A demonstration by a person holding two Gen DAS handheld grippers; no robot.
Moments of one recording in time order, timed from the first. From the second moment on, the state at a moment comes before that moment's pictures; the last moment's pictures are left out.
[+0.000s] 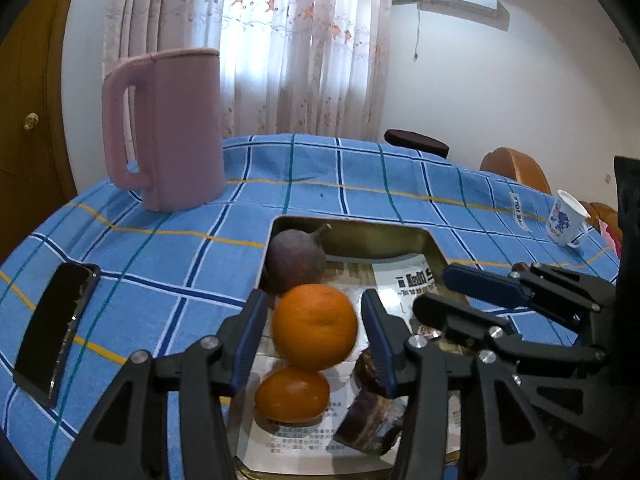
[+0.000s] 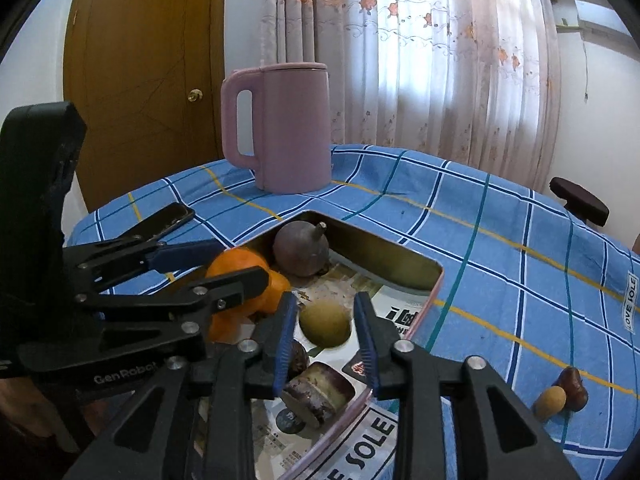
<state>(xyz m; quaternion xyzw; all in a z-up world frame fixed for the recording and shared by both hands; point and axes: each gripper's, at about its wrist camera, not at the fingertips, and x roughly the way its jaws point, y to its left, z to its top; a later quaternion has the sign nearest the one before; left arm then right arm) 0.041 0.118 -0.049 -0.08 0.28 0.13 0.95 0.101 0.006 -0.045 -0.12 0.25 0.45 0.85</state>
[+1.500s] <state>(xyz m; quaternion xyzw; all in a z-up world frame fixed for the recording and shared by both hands) 0.119 -0.036 -0.035 0.01 0.29 0.02 0.96 0.213 -0.166 -0.071 0.00 0.38 0.27 0.89</state>
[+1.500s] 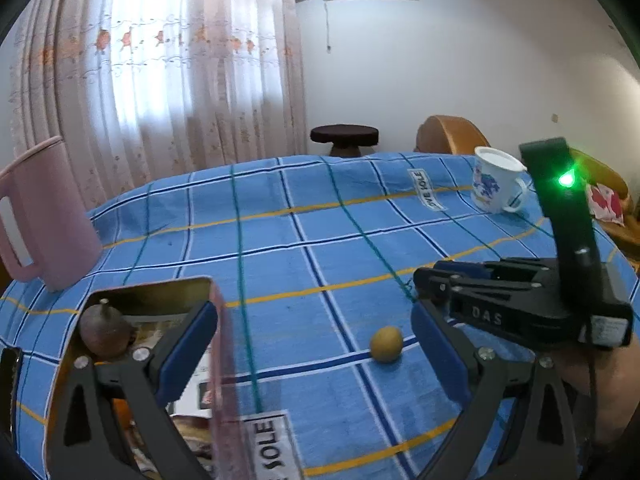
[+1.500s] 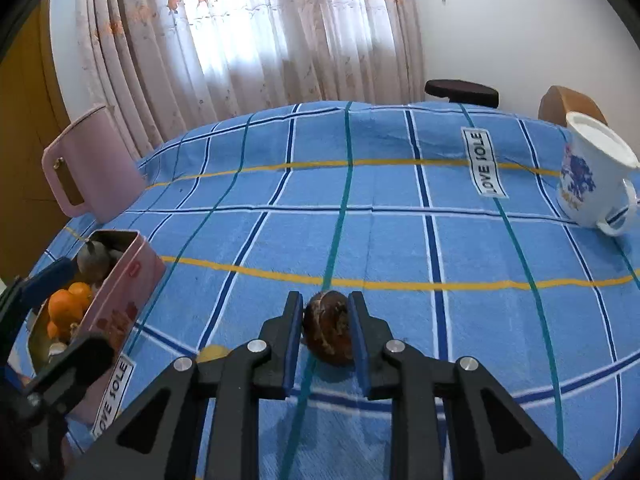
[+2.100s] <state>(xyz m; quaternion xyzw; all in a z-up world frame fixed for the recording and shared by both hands) 0.132 -0.044 -0.053 0.01 0.32 0.02 0.95 0.212 -0.178 -0.074 -0.03 0.39 0.26 0.88</state>
